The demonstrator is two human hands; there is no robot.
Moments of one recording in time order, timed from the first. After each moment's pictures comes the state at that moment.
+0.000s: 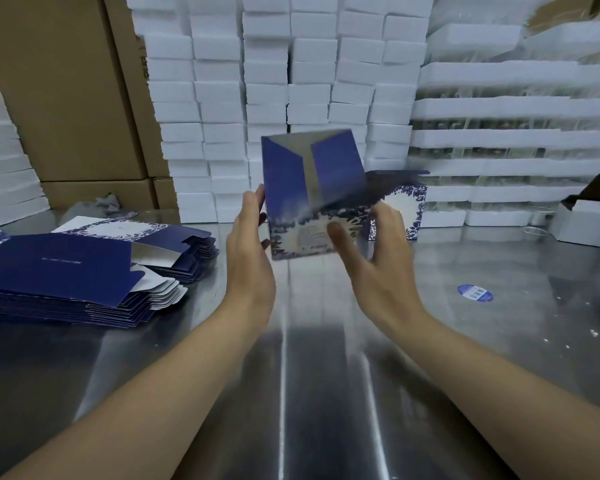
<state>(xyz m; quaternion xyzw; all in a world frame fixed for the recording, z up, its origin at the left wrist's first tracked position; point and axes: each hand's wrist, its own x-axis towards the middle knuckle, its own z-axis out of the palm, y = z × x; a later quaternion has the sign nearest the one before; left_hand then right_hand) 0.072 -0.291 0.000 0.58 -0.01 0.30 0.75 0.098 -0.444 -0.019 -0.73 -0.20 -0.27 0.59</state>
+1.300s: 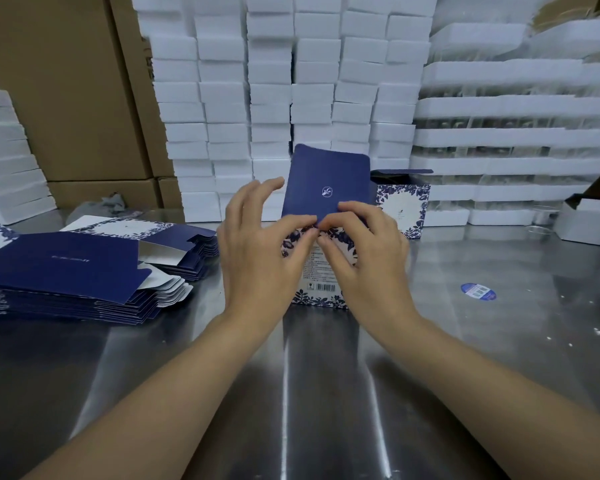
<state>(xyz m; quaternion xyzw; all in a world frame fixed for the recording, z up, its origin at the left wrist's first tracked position) 0.075 -0.278 -0.017 0.81 -0.09 0.53 0.24 0.102 -0.432 -0.028 -0.79 -0.25 -0.42 0.38</state>
